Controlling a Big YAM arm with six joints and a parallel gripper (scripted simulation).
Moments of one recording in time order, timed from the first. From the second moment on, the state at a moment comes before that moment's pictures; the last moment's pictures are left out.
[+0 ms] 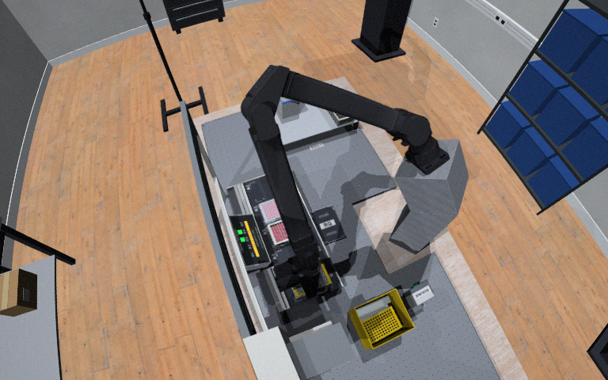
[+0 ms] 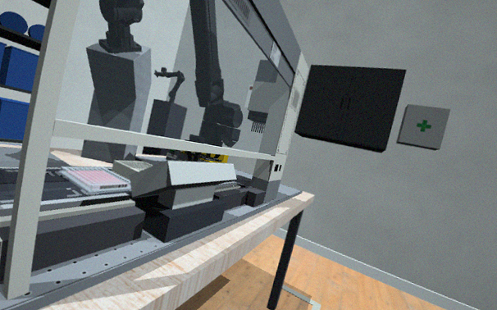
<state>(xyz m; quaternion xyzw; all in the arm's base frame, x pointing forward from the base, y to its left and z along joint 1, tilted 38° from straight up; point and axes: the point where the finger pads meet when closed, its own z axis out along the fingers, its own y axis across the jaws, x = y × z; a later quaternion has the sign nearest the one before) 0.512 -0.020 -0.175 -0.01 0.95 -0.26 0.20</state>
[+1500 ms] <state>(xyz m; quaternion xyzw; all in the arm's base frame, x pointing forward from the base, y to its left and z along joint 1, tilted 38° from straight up) 0.514 -0.024 -0.181 -0.01 0.95 -0.26 0.20</state>
